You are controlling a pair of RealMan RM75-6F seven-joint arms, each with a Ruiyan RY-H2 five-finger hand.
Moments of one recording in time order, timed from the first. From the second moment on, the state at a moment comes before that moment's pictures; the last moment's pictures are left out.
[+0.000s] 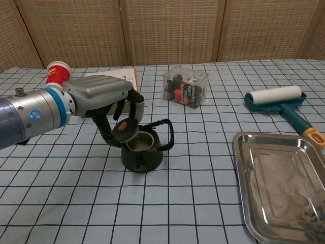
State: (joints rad) left arm -0.79 -1.59 -0.18 -1.65 1.06 0.93 0.68; right arm 0.06 -1.05 0.10 -1.65 -1.47 1.51 0.09
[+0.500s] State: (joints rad) left arm -0.87 -1.64 -0.19 -1.63 0.94 0.93 0.76; right arm 0.06 -1.05 0.11 -1.64 -1.45 1.50 0.13
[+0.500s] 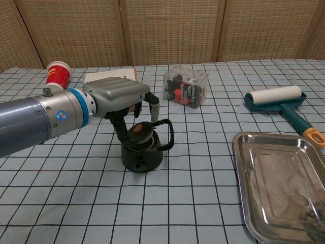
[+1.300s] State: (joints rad) left arm -0.83 -1.42 -0.14 -1.82 1.07 0.91 0.50; right arm 0.06 -1.05 0.11 -1.65 -1.48 1.51 0.11
